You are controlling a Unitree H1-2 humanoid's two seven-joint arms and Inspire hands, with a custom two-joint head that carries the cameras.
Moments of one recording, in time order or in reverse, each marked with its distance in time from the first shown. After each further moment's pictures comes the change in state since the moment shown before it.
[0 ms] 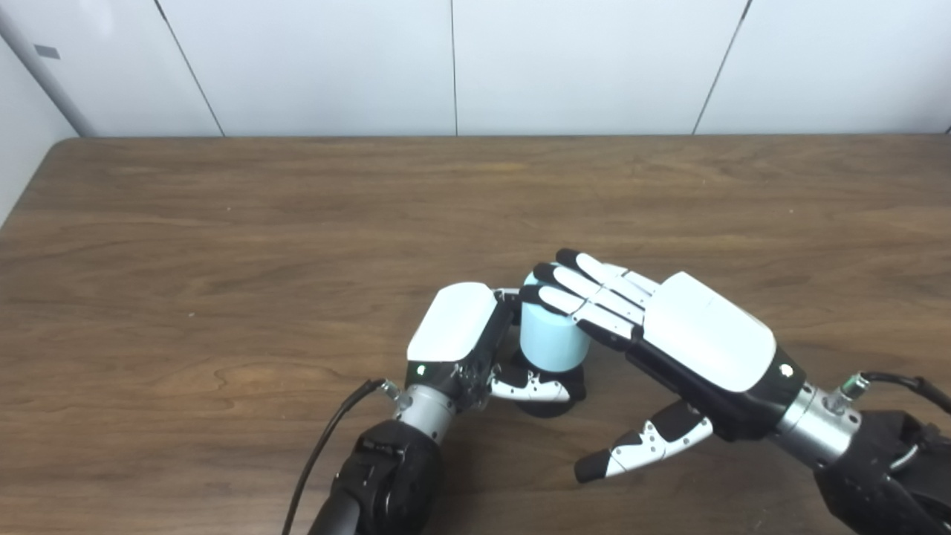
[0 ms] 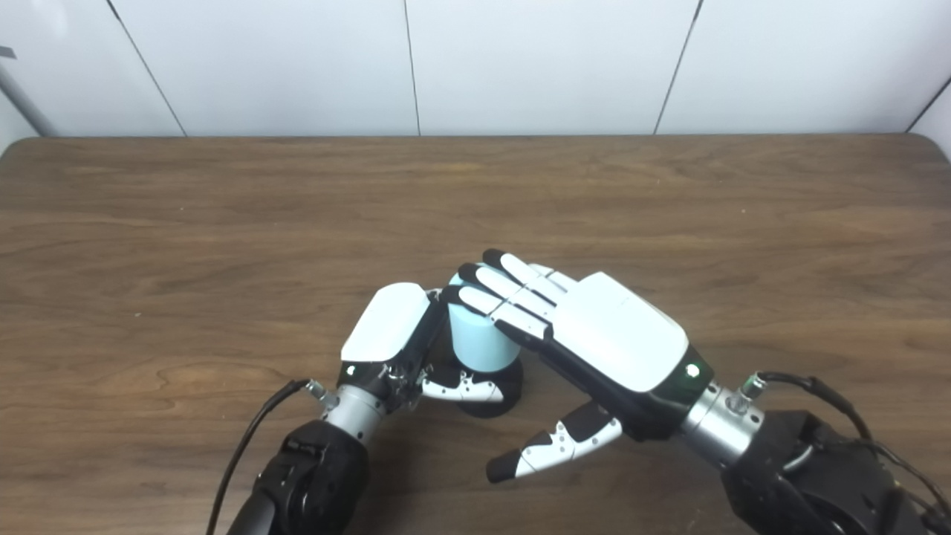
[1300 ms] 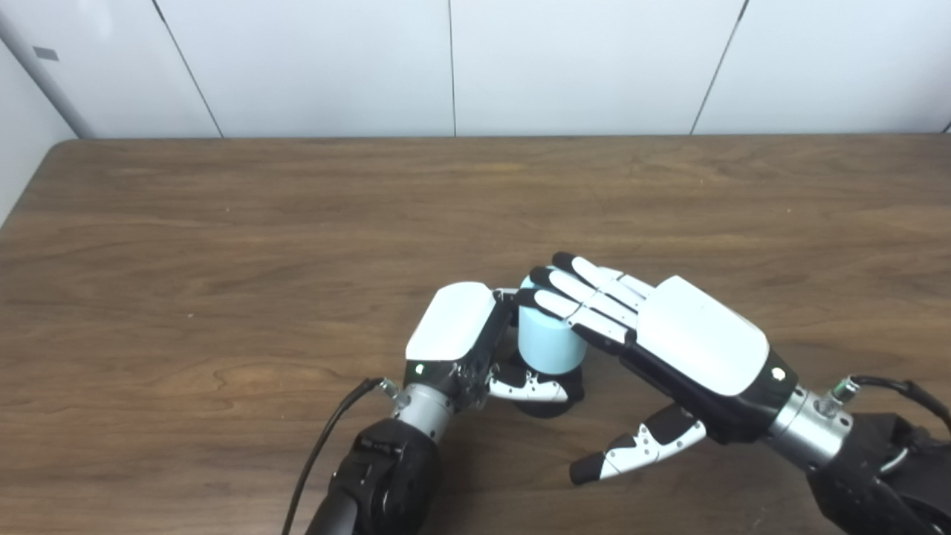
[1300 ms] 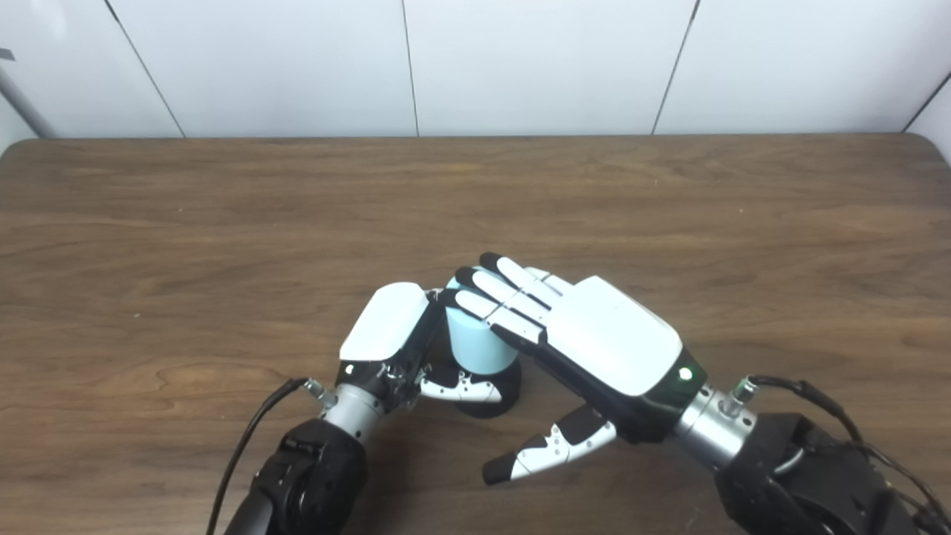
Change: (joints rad) left arm -0.001 0.002 0.005 -0.003 0.000 -0.001 -0.015; right arm 0.002 -0.005 0.023 0.007 -0.028 0.000 -0.010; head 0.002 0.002
